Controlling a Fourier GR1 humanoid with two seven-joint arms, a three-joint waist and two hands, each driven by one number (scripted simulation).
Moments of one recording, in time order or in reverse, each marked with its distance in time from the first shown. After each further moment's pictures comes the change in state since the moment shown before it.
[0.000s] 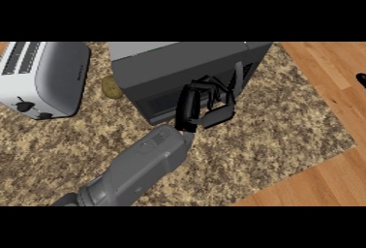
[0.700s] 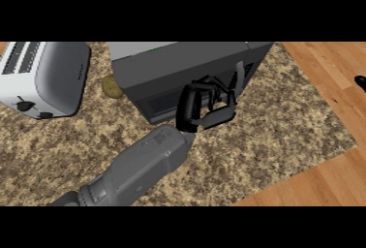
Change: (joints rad) left arm -0.013 0.000 -0.023 0.015 0.048 -0.008 -0.055; right arm -0.013 -0.036 0.023 -0.010 -0.092 0.054 0.041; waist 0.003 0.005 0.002
